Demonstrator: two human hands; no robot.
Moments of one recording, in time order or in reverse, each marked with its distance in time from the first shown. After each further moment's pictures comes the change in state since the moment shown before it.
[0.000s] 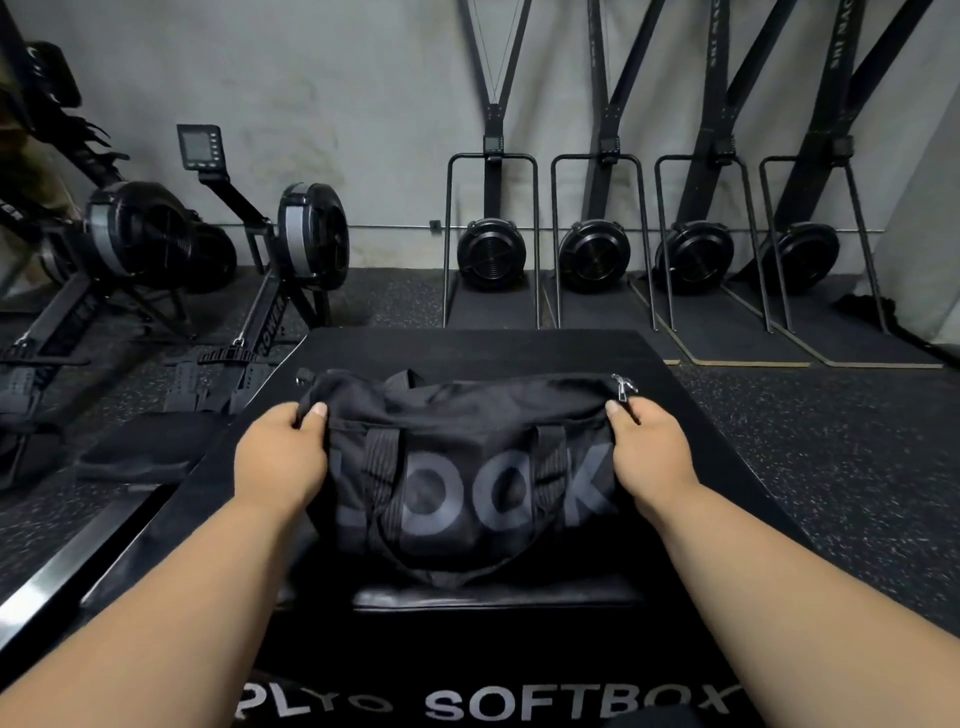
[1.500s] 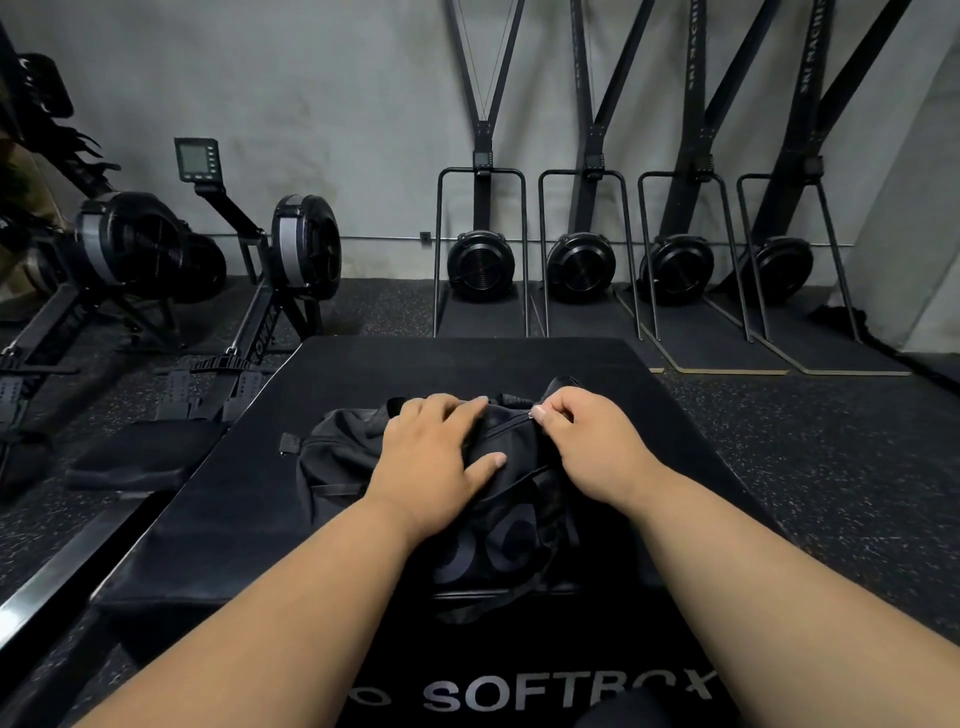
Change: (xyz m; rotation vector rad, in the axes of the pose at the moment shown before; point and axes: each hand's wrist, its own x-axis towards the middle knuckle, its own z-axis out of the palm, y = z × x) left_hand -0.083 0.081 0.039 0.273 -0.261 0.706; right_hand -0.049 -0.069 0.001 -0.261 -0.271 -0.271
